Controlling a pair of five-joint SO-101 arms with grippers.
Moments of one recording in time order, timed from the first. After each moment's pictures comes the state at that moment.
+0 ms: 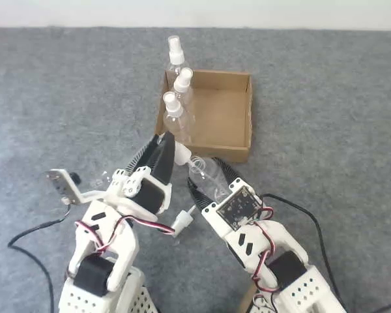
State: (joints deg) left arm 16.1 -103.4 85.4 34.5 47.6; right arm -38.9 -95.6 95.6 23.3 13.0
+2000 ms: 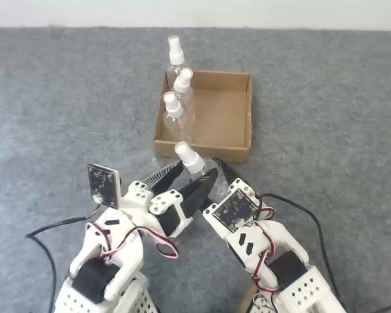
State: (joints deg) left arm 26.0 -103.4 81.7 52.3 30.5; right arm -38.8 -95.6 95.6 24.8 16.9
